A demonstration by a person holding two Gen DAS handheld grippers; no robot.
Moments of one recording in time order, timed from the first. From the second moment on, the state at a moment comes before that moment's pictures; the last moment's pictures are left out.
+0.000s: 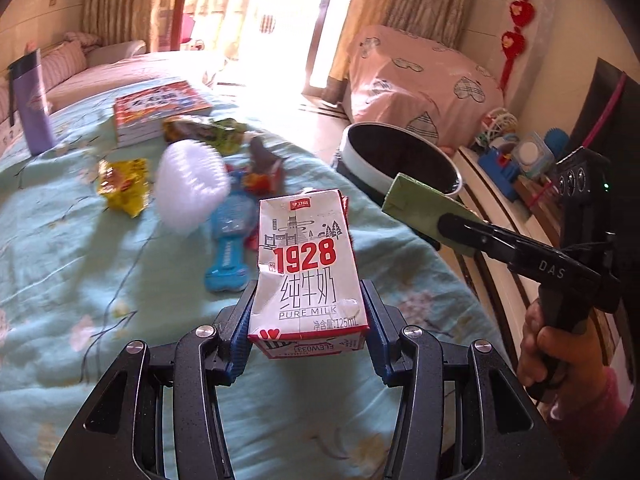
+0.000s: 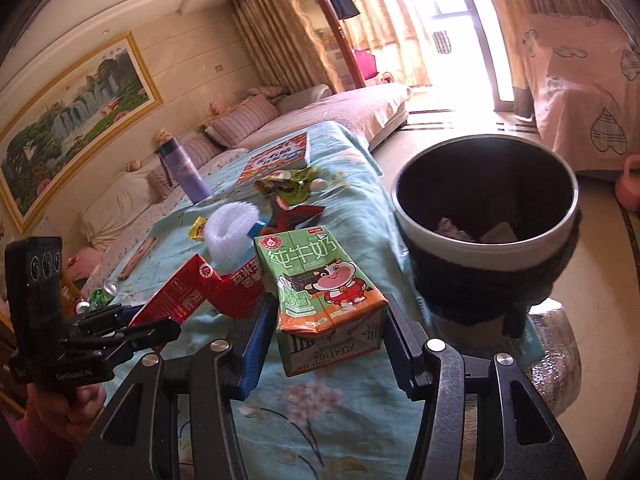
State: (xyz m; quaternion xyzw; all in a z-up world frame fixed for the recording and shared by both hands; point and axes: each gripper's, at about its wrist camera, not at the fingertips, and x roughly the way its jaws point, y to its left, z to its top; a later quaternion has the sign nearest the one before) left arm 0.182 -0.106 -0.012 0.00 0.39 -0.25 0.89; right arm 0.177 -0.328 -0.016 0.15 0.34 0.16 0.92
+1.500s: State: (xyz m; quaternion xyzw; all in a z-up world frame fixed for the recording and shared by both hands) left arm 0.292 -0.275 0.000 0.08 0.42 -0.29 0.86; right arm 0.249 -0.444 -0.010 0.14 0.35 0.04 0.93
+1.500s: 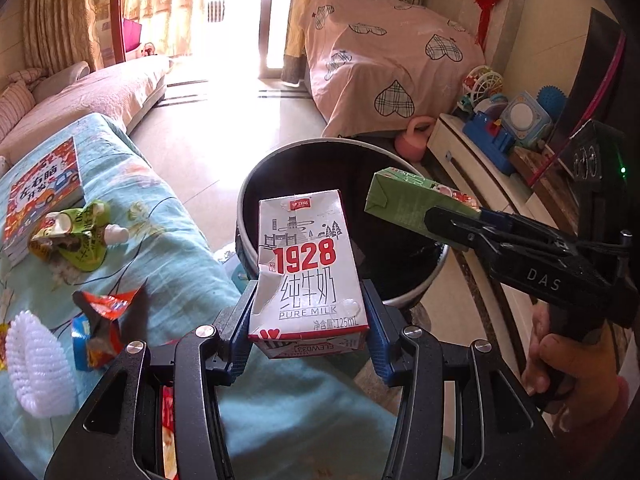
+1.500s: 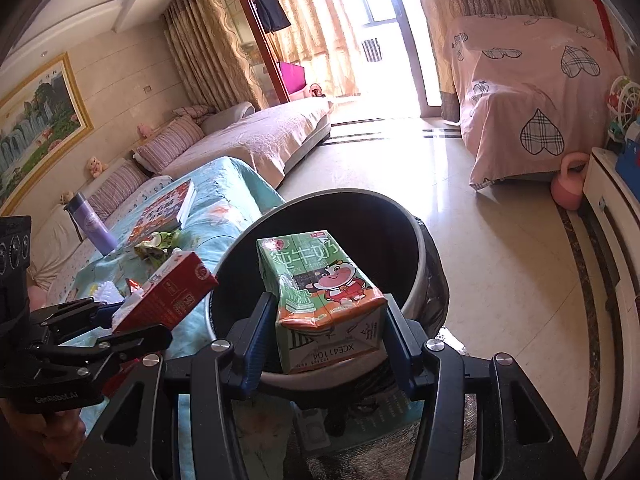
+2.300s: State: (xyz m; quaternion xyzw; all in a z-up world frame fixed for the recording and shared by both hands) left arm 0.284 -0.265 0.012 0.05 0.40 -0.30 0.86; right arm 0.258 -0.474 -0.011 0.20 0.34 0.04 0.92
